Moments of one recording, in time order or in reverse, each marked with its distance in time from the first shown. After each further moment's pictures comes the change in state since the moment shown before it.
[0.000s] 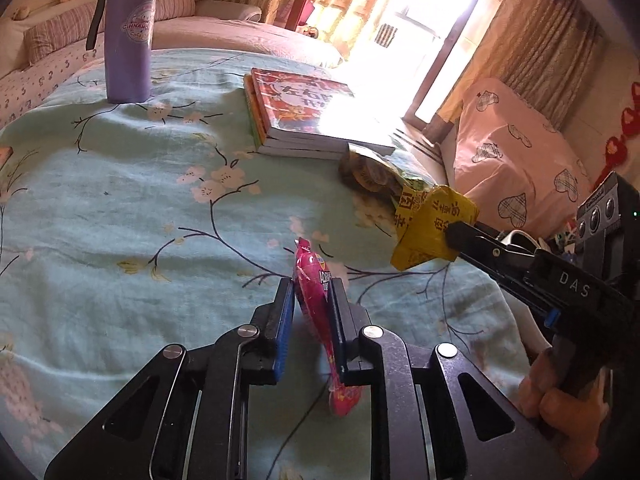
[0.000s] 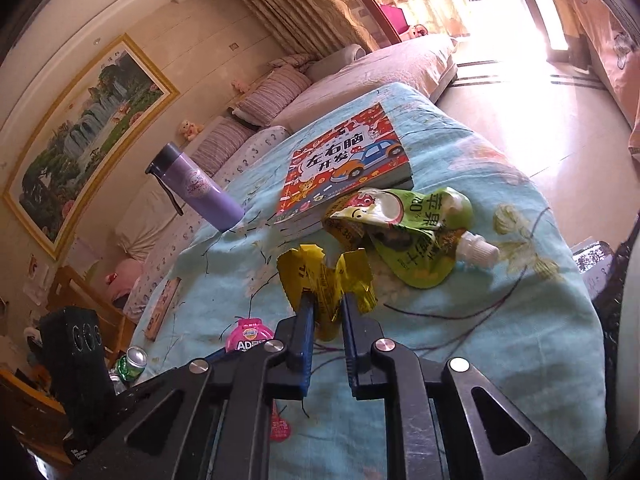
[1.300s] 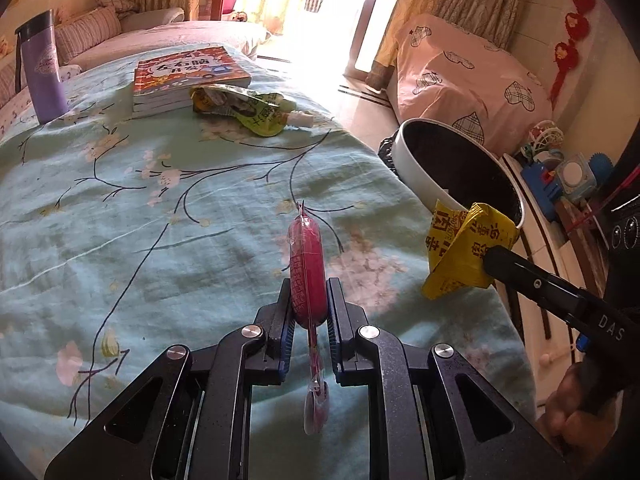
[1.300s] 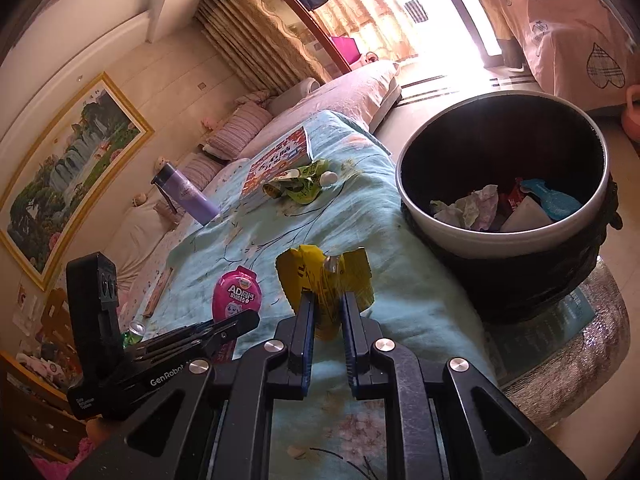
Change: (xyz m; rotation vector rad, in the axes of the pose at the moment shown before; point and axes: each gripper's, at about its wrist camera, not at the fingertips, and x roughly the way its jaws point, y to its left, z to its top) left arm -0.017 -0.119 -0.083 0.251 0.091 -0.058; right arm -0.134 -0.041 -0.100 0.090 -0.133 -0.110
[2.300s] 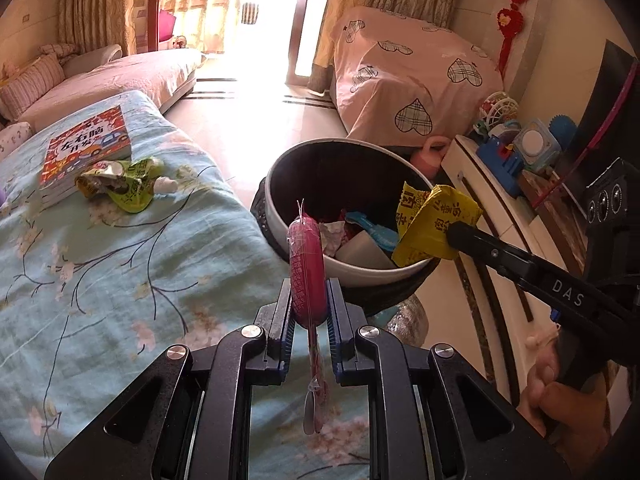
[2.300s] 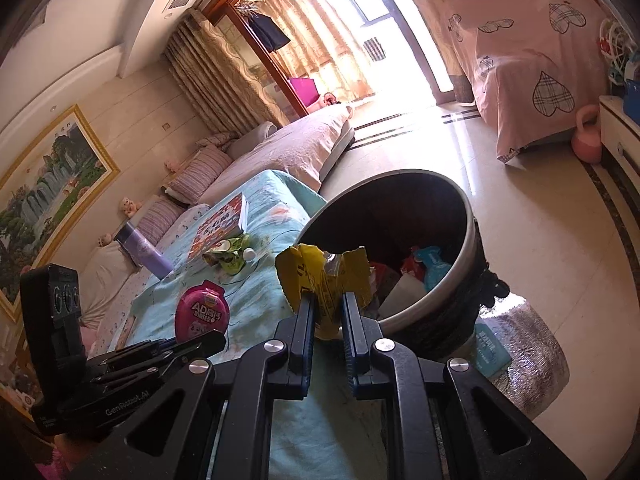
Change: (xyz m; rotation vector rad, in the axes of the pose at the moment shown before) left arm 0.013 -0.115 0.047 0.177 -0.023 -0.093; right arm -0.064 -0.066 0.038 0.037 -0.147 -0.146
